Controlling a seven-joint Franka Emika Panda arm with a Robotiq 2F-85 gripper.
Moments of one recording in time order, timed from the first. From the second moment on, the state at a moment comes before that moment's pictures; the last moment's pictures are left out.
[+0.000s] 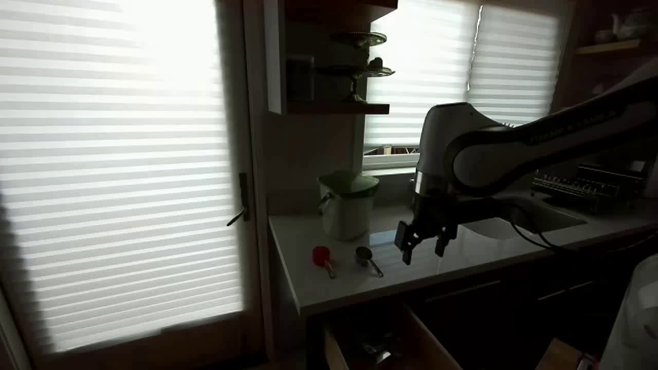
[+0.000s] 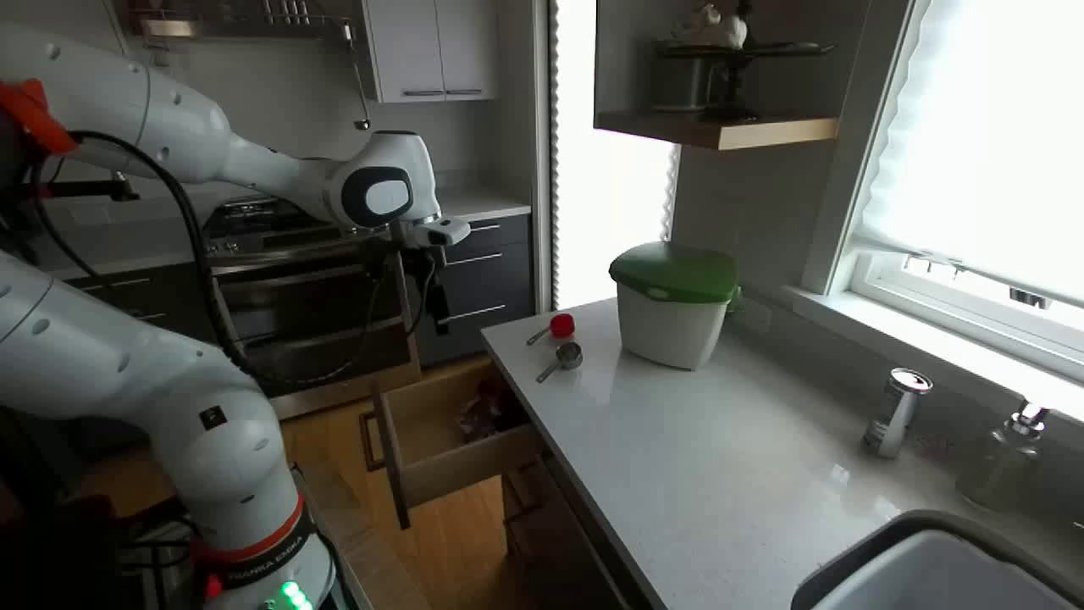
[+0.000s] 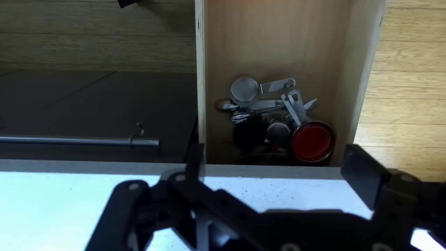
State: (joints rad) arm 0.04 -0.61 0.28 -2.64 0.10 2.12 0.49
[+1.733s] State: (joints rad) arm 0.01 -0.18 0.28 -2.63 0.22 2.51 1.34
